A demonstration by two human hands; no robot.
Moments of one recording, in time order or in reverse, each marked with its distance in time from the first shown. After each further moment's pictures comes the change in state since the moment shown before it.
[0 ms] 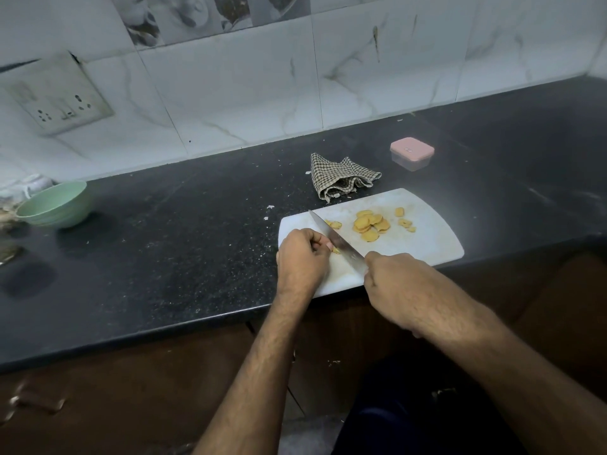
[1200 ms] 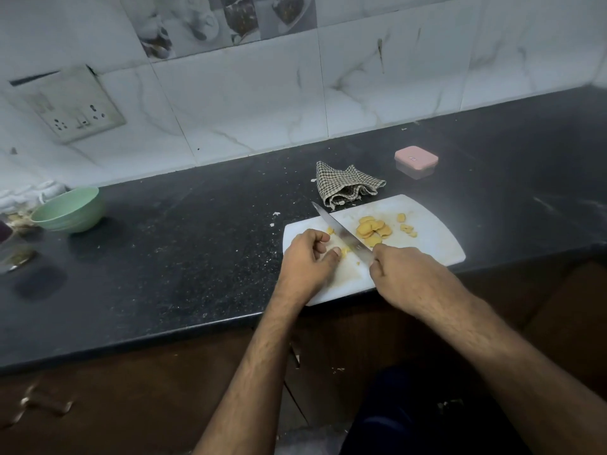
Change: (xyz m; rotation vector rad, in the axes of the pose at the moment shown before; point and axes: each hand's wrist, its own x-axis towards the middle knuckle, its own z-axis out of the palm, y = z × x) left_hand 0.003 -0.010 -0.008 -0.030 -0.116 0.070; right_hand 0.025 0.017 0.009 0.015 0.167 -0.021
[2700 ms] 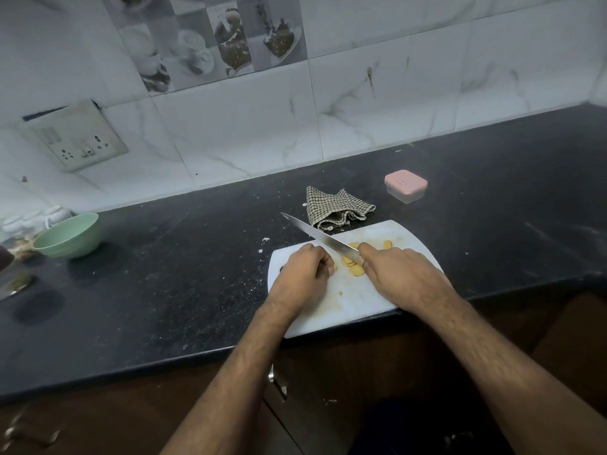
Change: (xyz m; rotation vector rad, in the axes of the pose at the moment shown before) left_hand 0.039 0.018 0.013 0.402 -0.111 0.275; right_hand 0.066 0.055 0.004 -0.120 0.118 -0.246
